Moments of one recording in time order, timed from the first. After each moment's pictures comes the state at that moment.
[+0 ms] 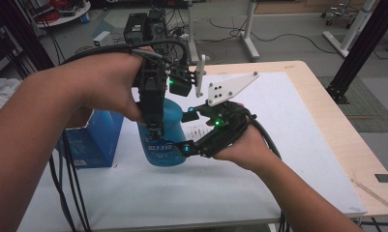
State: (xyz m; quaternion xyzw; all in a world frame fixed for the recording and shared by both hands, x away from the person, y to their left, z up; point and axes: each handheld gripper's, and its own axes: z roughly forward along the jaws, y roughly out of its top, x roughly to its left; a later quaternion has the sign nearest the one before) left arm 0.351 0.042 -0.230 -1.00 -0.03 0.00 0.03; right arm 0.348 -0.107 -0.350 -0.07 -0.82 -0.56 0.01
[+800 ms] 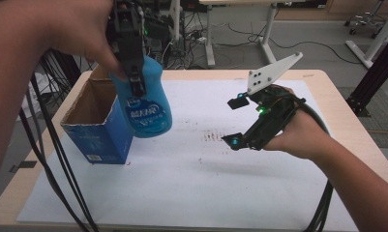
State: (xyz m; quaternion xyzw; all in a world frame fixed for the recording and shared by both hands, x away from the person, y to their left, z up) left arm 0.383 0.114 -0.151 -0.98 -0.21 0.00 0.02; right arm 0.364 -0.151 -0.305 -0.07 -0.89 -0.44 -0.04
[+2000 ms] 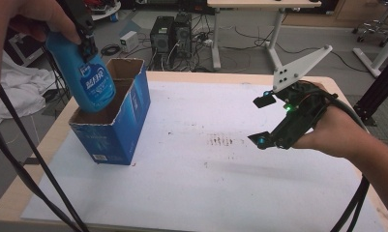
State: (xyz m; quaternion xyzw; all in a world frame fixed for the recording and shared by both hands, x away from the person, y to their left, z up) left arm 0.426 0.252 -0.141 -0.79 -0.62 0.01 0.02; right arm 0.371 -0.170 -0.286 -0.07 -0.92 -0.39 -0.06
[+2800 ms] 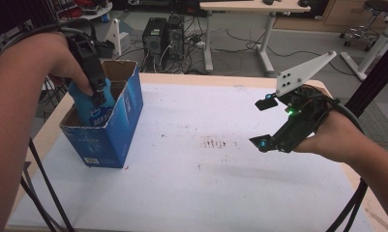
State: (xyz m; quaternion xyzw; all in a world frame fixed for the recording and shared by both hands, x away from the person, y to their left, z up) left arm 0.434 0.236 -0.243 -0.90 -0.44 0.02 0.05; right arm 0.366 -0.185 -0.283 -0.09 -0.92 -0.38 -0.07
